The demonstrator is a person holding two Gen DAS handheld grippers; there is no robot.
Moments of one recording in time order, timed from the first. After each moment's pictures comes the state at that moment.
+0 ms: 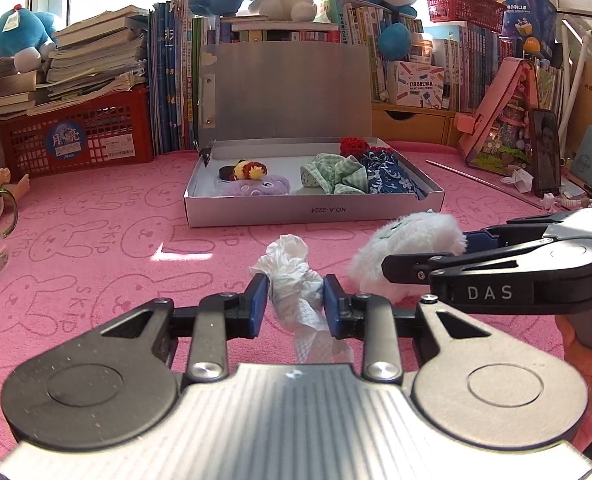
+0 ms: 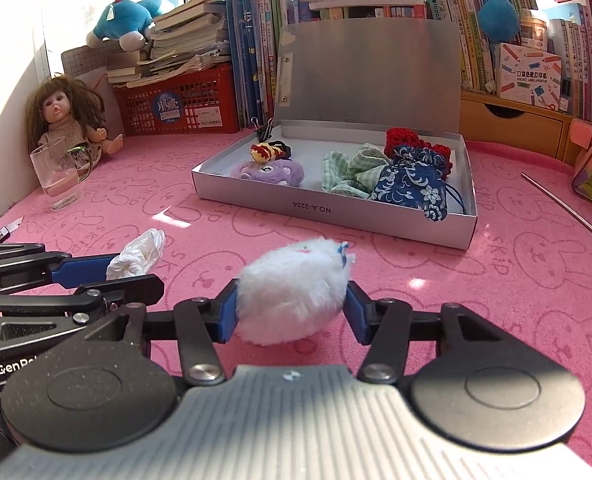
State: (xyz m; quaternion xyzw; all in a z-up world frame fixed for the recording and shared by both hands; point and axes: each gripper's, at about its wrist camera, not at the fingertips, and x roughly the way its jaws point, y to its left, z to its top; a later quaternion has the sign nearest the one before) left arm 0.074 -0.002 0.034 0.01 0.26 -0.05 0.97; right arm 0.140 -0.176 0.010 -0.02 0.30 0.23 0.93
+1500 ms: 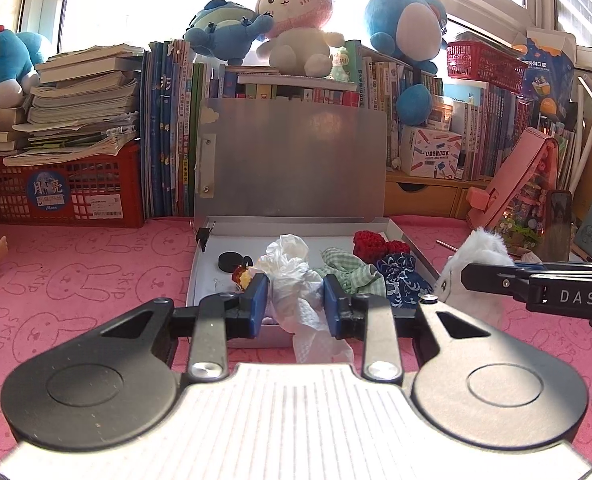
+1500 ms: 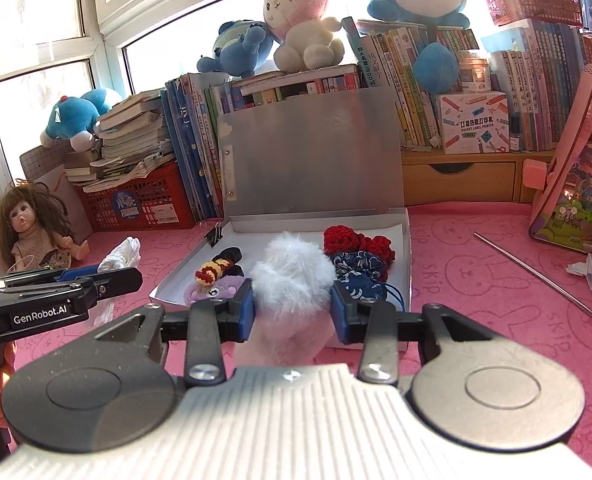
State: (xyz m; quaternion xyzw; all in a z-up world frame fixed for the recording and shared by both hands) left arm 0.167 0.021 0.099 -0.02 0.22 -0.06 0.97; right arm 0.186 -0.218 0.075 0.06 0.24 0.18 0.95
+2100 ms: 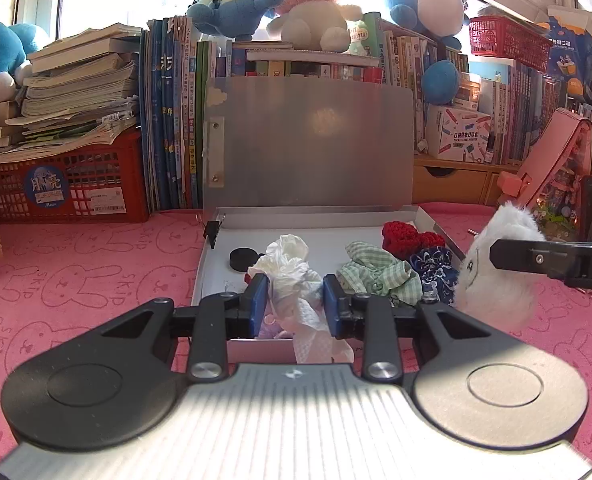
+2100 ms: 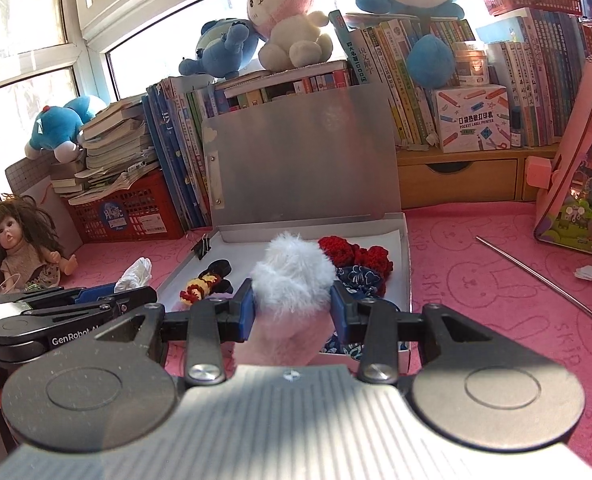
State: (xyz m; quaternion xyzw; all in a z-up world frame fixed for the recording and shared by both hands) left arm 0.218 0.019 0.080 0.00 0.24 -0.04 0.97; right arm 0.217 -0.215 0.073 0.08 0.25 0.17 0.95
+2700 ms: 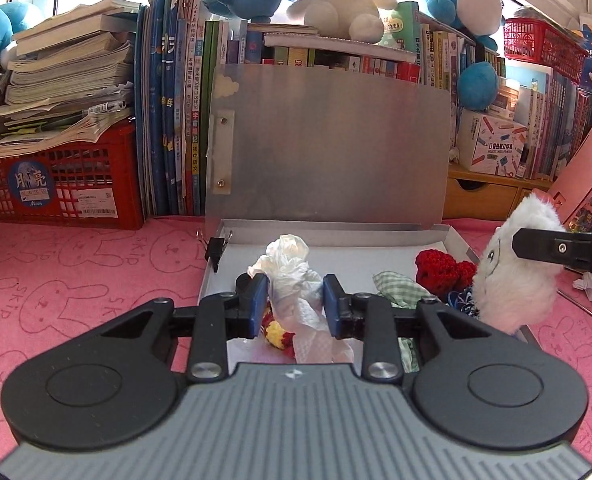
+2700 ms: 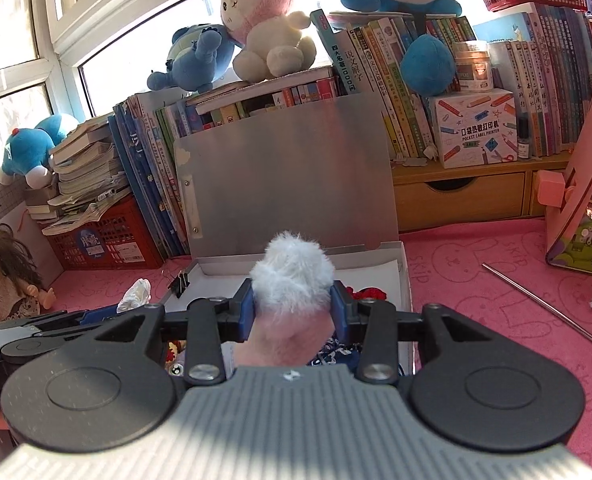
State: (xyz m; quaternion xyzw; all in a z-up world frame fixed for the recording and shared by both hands) left arm 0.289 0.034 0.077 -0.02 0.26 -0.03 0.96; right arm 0.278 -0.212 0.080 0.09 0.25 0.15 0.95
